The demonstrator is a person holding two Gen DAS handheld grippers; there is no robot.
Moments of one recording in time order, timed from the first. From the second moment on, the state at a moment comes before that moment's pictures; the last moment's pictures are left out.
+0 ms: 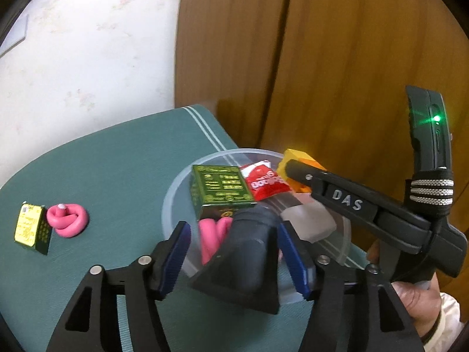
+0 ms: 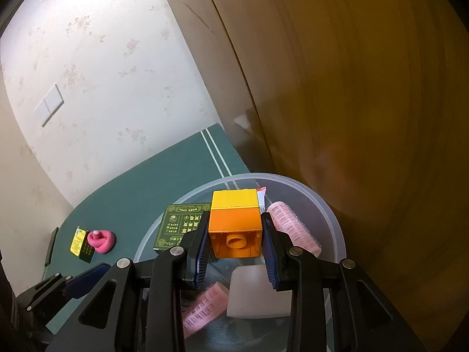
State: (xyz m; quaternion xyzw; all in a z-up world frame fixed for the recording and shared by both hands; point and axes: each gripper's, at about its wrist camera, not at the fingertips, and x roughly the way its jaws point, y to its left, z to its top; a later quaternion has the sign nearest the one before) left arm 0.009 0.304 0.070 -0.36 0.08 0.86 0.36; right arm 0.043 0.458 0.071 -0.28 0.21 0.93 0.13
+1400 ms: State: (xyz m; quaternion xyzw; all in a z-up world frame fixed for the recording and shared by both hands) left arm 0.016 0.267 0.038 -0.38 0.11 0.86 0.31; right arm 0.043 0.456 0.068 -0.28 0.22 0.93 0.12
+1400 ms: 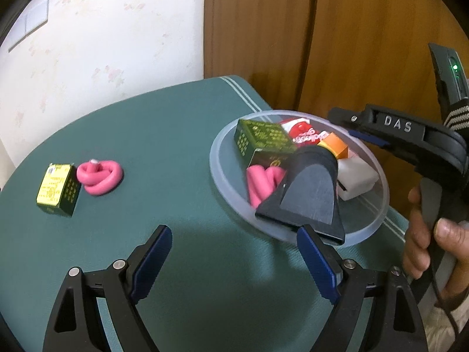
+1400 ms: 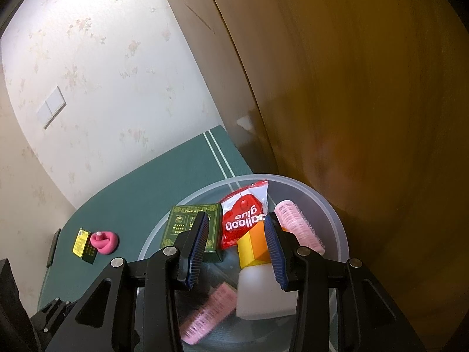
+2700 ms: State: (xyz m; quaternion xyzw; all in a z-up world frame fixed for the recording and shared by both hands) left arm -0.011 0.234 0.048 -0.39 0.07 0.88 0.25; right arm 0.045 0.431 0.069 -0.25 0.17 0.95 0.09
